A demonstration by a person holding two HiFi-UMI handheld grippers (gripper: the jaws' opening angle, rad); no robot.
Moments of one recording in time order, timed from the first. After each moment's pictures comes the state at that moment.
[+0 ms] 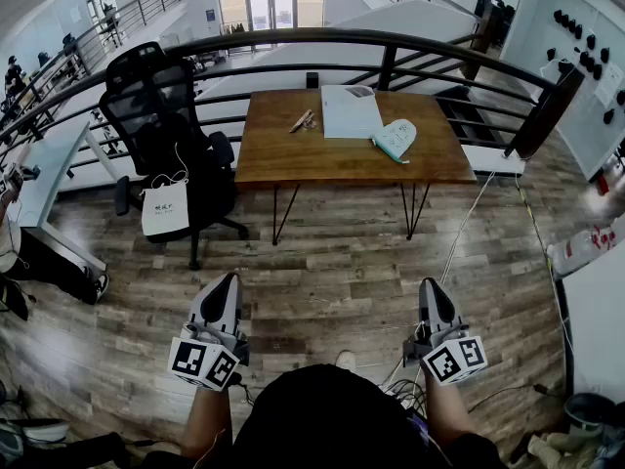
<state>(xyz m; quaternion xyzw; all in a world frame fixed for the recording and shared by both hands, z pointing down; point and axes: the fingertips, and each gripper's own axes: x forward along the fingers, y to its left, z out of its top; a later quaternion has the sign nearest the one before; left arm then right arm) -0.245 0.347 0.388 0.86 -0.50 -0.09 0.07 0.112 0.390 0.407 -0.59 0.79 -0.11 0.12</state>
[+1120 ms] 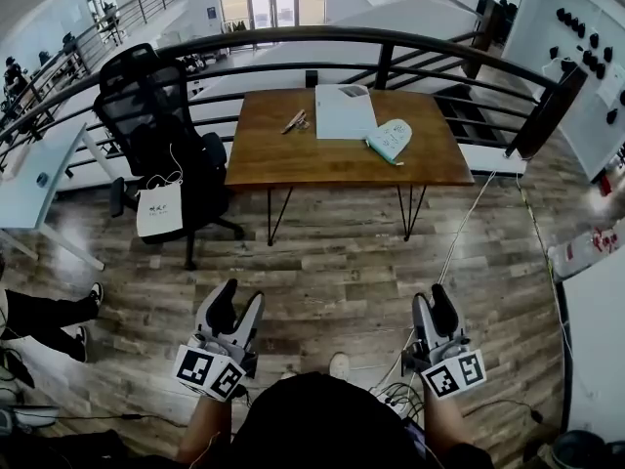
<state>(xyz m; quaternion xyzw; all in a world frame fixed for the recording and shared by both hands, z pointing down) -0.181 0.351 0.399 0.87 -0.47 -0.07 0.10 0.139 0.396 0.391 -0.57 0.80 -0.08 0.14</state>
